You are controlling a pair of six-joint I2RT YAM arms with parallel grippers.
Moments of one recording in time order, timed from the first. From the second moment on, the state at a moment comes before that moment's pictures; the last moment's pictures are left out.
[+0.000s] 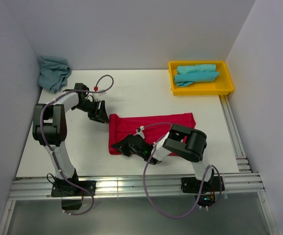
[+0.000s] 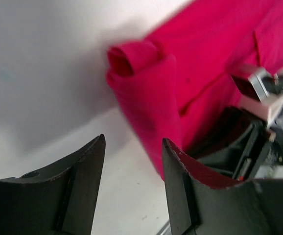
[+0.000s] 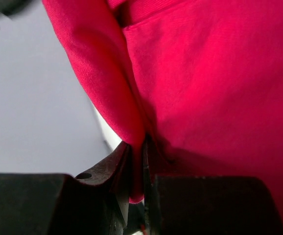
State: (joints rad) left arm -0.06 1.94 1.35 -0.75 0.73 0.17; right arm 1.10 1.98 0.70 0.79 0.16 1.62
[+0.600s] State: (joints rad) left arm -0.12 2.01 1.24 -0.64 0.84 0.09; right arm 1.10 2.02 0.69 0.88 0.12 1.67
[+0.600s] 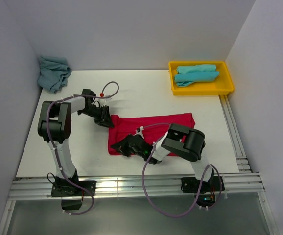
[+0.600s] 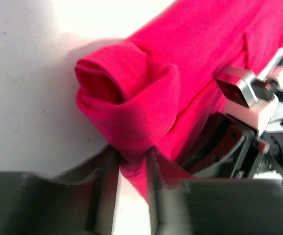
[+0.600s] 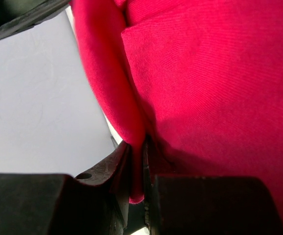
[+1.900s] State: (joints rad) left arm -0.25 1.97 1.33 -0.70 0.43 -0.03; right arm 1.29 1.82 1.21 -0.31 0.38 1.42
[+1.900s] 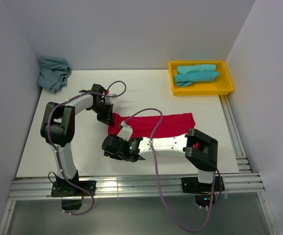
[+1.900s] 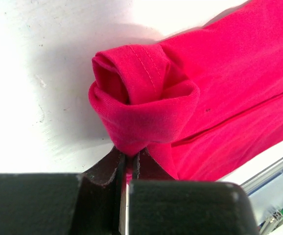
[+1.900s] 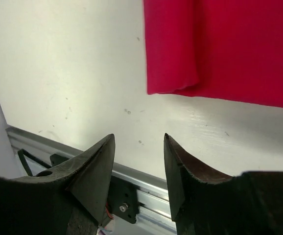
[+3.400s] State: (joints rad) left arm -0.30 1.95 1.34 -0.72 0.33 -0.04; right arm 1.23 2.30 1.85 -0.88 0.62 1.22
